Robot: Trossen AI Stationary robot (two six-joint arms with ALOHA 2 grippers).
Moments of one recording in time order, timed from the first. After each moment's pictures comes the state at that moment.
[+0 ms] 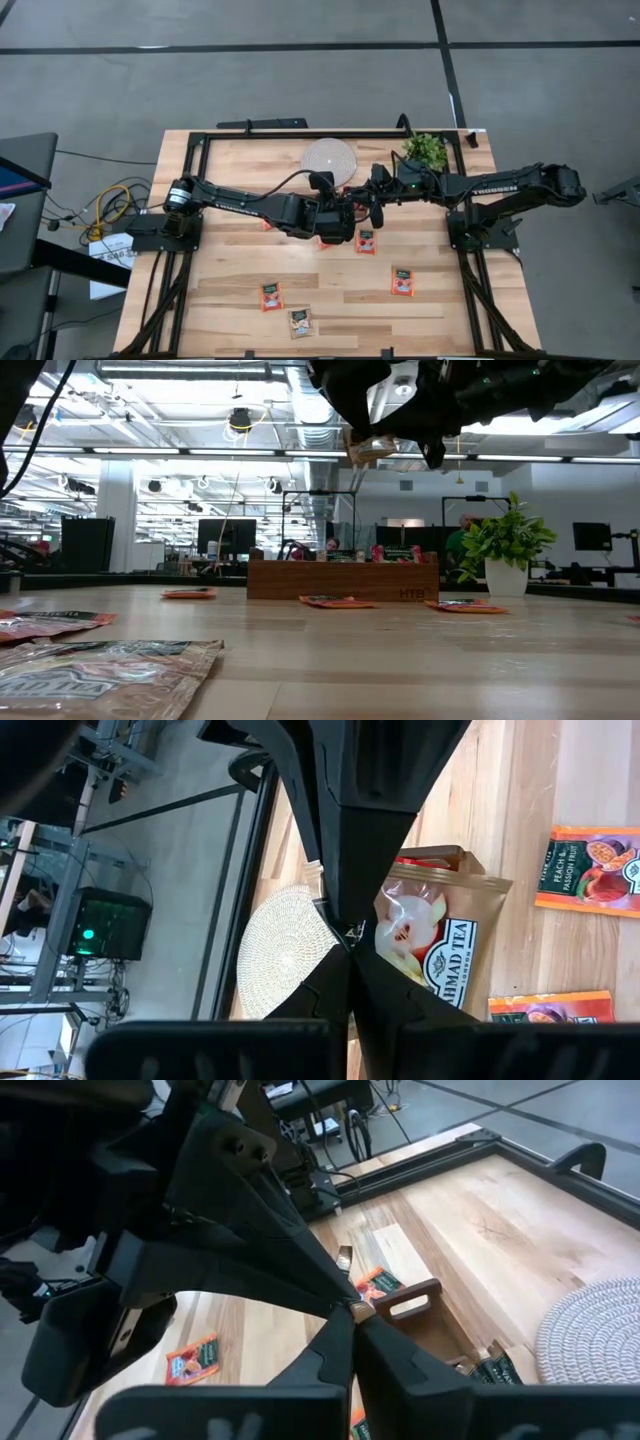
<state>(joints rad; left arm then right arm) -0.18 2.01 1.90 -0.88 -0.78 0.04 -0.12 1.20 0.65 0.27 -0.11 0.26</state>
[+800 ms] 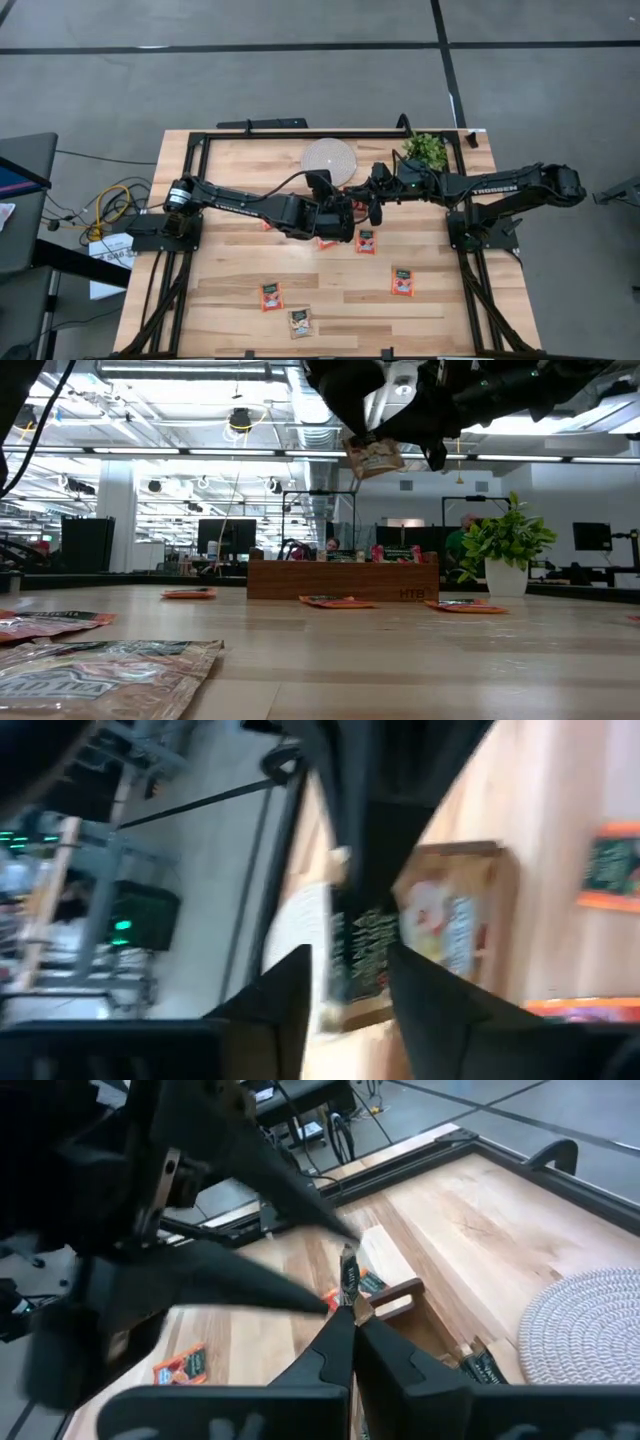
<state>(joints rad) -0.18 2.01 1.90 -0.90 -0.86 0.03 -0.12 1.20 0.65 0.27 -0.08 0.29</state>
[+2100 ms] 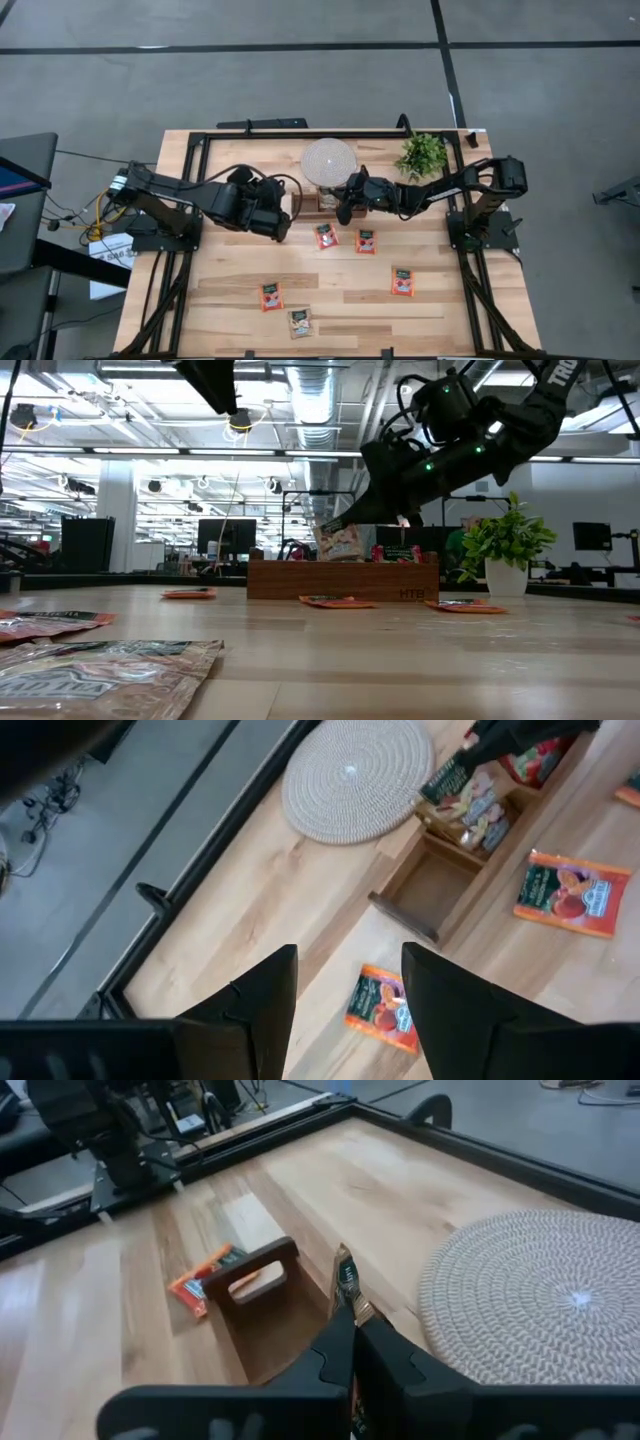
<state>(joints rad) -0.24 1.57 1.57 -1.38 -0.74 -0.78 -0.10 1.68 0.65 0.65 0.24 0.28</state>
